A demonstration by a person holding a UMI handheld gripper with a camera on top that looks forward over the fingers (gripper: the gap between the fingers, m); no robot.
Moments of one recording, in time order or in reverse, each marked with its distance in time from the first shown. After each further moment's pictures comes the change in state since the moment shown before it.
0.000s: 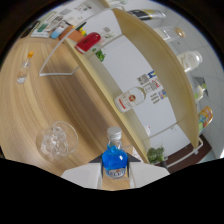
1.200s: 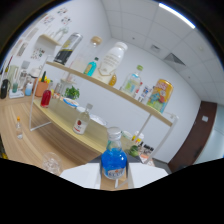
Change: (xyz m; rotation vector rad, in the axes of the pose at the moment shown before) arm 0.095 -0.011 -0.048 0.261 0.010 0.490
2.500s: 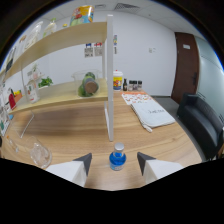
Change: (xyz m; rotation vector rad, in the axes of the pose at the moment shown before) arm 0.031 0.187 -0.013 -0.445 0.059 0.558
